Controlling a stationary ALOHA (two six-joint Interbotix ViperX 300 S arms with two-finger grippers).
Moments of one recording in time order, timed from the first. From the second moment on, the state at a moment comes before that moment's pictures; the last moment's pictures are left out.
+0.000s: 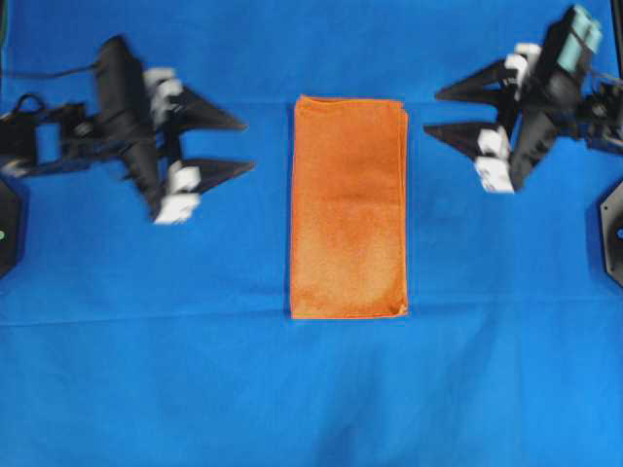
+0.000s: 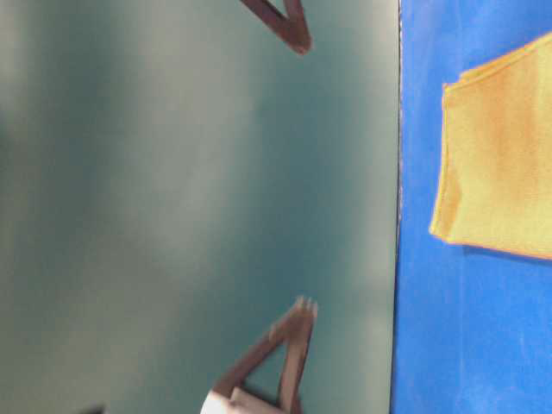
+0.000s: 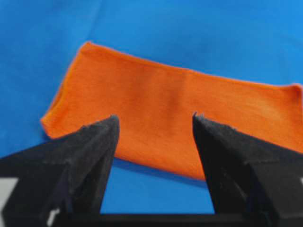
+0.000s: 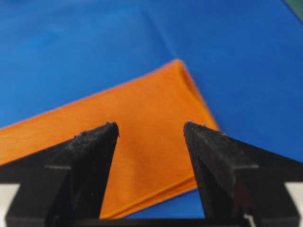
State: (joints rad) left arm 0.19 -0.24 0.91 -0.03 -0.31 -0.04; right arm -0.36 -0.44 1.04 -0.06 -0.19 0.19
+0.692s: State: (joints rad) left arm 0.38 0.31 0.63 -0.03 -0.33 -0.04; right arm -0.50 0.08 0.89 -0.10 -0.21 0.18
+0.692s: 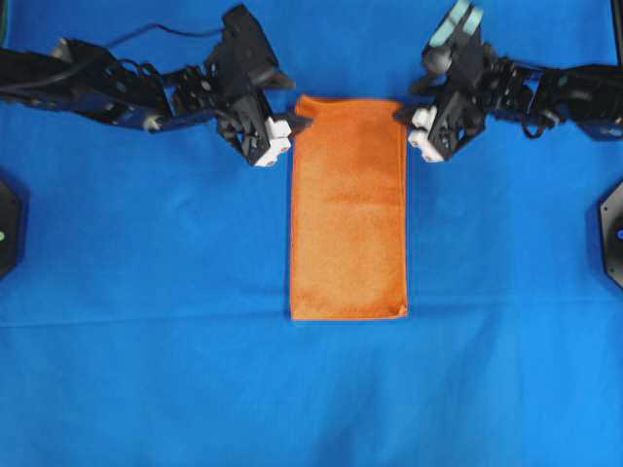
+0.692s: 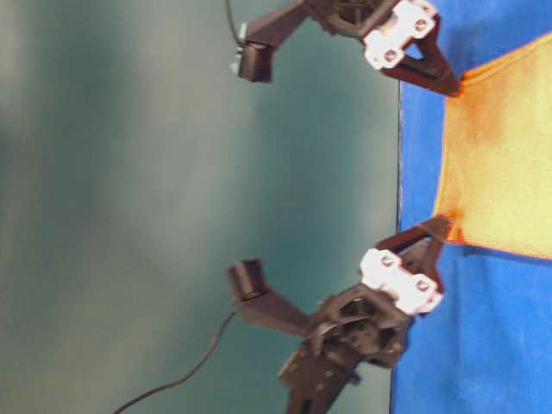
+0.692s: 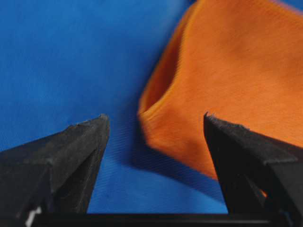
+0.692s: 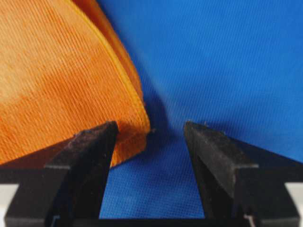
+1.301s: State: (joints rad) left arm 0.39 0.37 0.59 -0.03 -0.34 -0.04; right arm -0.48 0.10 0.89 -0.10 -0.24 0.19
